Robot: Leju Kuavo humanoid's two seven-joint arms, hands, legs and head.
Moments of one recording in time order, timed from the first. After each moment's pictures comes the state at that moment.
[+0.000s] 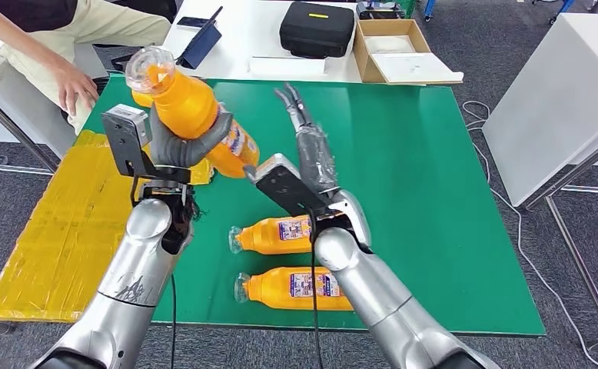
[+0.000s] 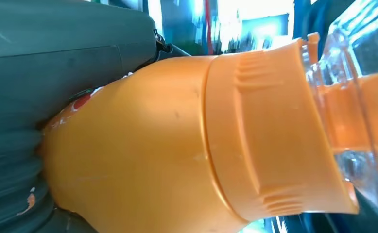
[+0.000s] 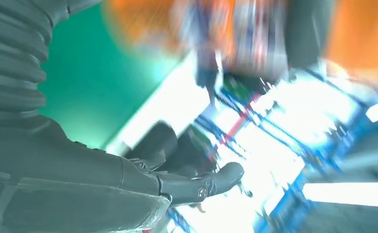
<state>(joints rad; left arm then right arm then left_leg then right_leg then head) -0.57 -0.13 -0.18 -1.26 -0.01 0.23 -0.35 -0.62 0.22 0.65 -1.02 0.52 -0.31 -0.27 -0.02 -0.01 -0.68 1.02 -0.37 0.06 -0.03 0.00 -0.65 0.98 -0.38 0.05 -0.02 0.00</state>
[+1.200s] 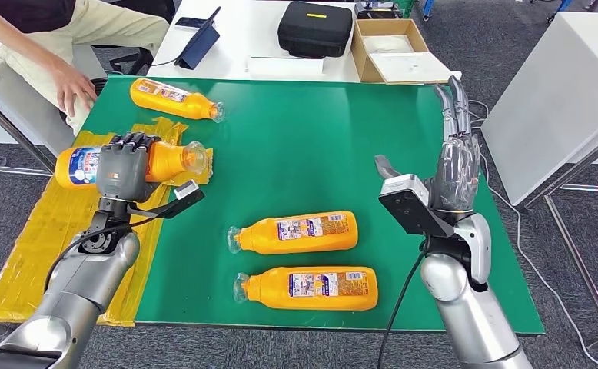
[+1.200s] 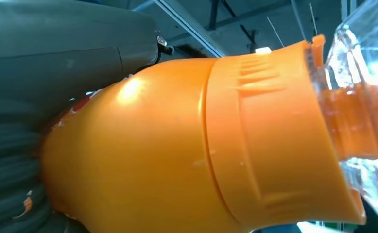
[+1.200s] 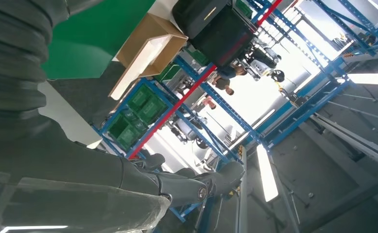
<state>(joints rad) -0.58 0.13 -0.07 -0.82 -1.40 0.69 -0.14 -0.39 -0.10 0.40 -1.48 0.77 -0.37 -0.15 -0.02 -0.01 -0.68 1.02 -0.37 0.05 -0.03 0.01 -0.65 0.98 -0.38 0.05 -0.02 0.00</state>
